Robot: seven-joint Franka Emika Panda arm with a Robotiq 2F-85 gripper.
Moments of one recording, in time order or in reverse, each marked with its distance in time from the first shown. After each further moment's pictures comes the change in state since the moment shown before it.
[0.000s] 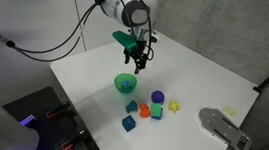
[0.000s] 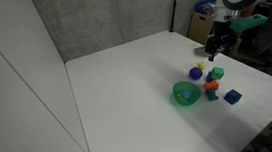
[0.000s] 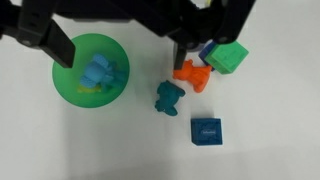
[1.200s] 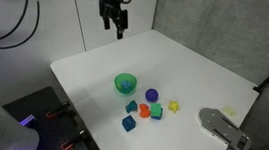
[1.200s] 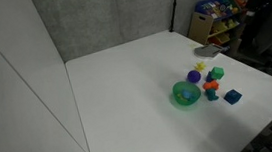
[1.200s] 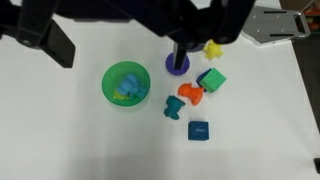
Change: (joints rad) arm 0.001 -0.577 0.071 -0.196 -0.022 -0.182 0.000
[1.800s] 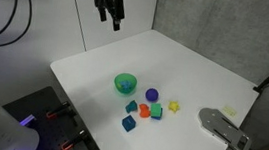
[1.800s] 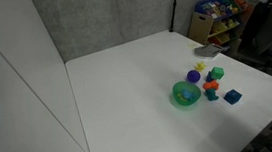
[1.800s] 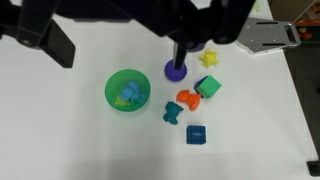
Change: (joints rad) arm -0.003 -0.089 0.003 -0.003 0.000 -0.042 0.001
